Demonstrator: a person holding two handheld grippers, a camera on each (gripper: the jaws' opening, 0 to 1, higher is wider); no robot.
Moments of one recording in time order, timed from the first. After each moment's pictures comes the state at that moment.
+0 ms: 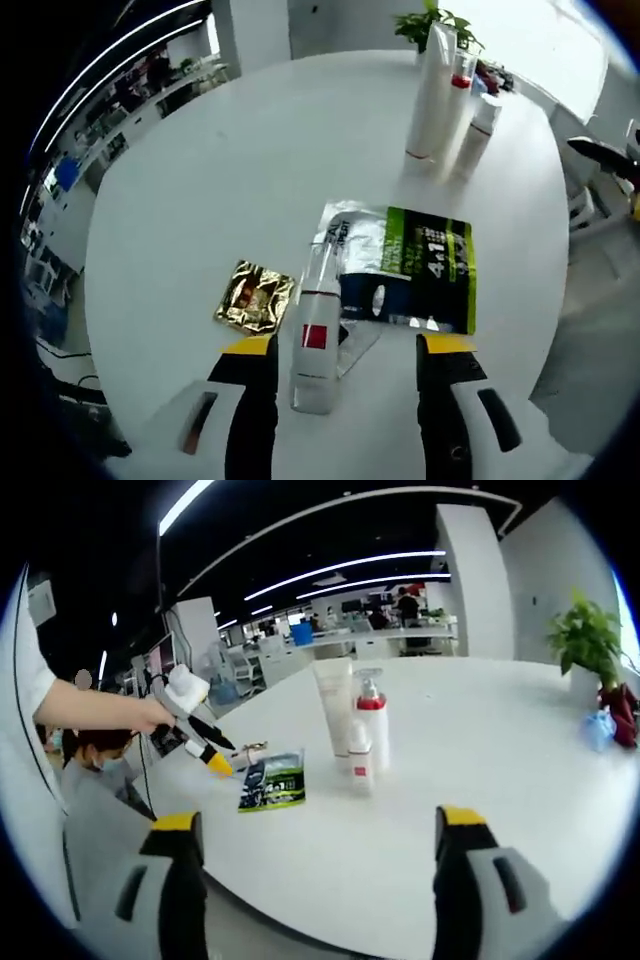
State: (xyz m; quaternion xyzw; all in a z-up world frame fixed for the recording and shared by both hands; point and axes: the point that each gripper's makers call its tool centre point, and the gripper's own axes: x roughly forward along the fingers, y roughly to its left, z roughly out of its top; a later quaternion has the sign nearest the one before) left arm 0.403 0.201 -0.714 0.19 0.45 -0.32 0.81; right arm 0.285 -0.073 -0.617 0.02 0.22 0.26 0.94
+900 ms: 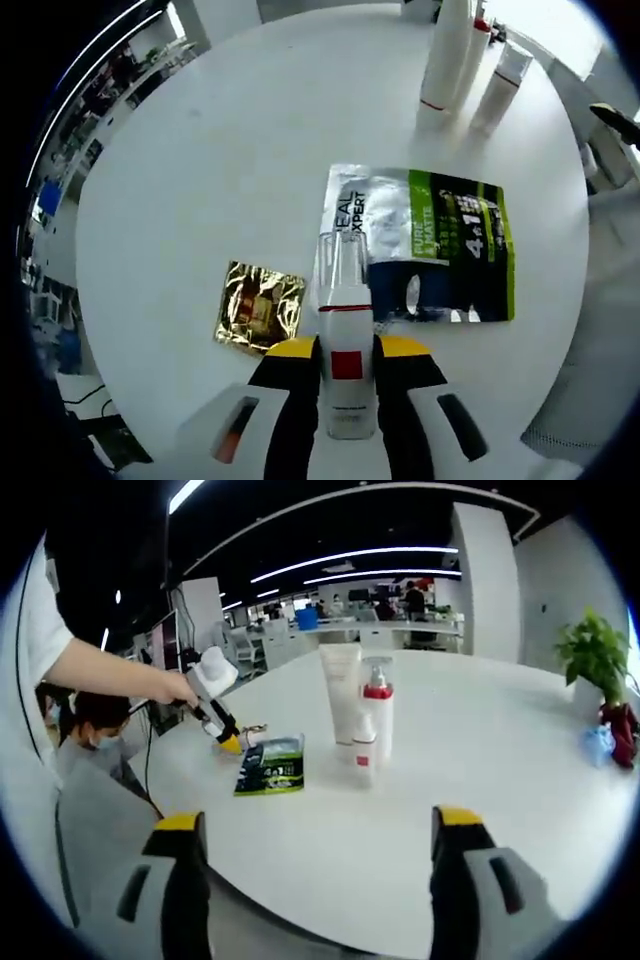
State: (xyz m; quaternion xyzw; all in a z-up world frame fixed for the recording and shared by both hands) left arm 0.416 0.206 -0.741 0.24 0.52 -0.33 0.75; right arm 0.282 -0.068 -0.626 -0.02 0.24 0.27 0.93
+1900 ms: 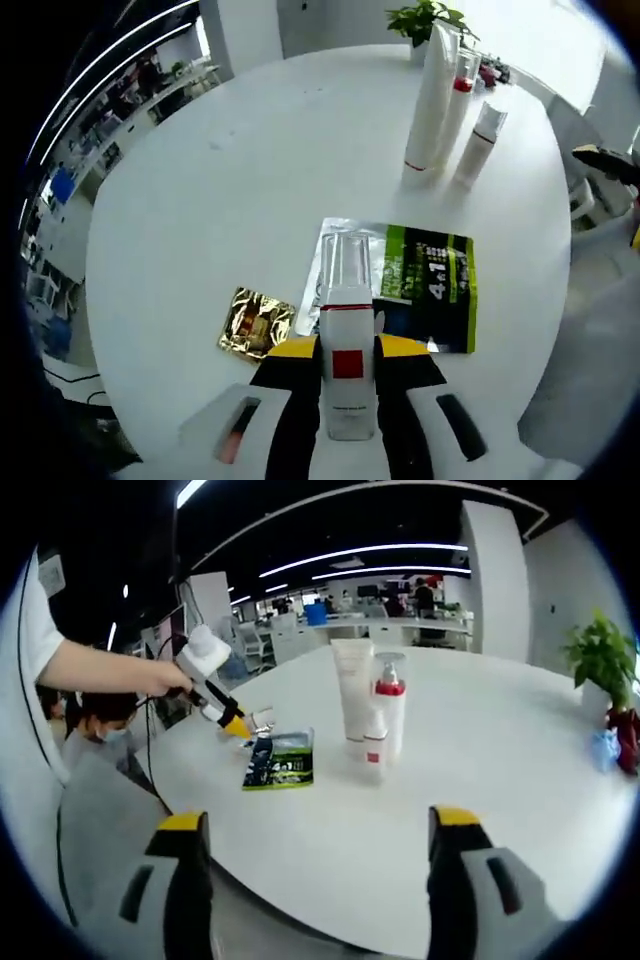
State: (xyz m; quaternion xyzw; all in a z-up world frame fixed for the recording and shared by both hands) left arm 0.400 0.184 -0.696 0.19 0.45 -0.33 0.81; right arm 0.278 -0.059 -0.628 -0.03 0.25 0.29 0.92
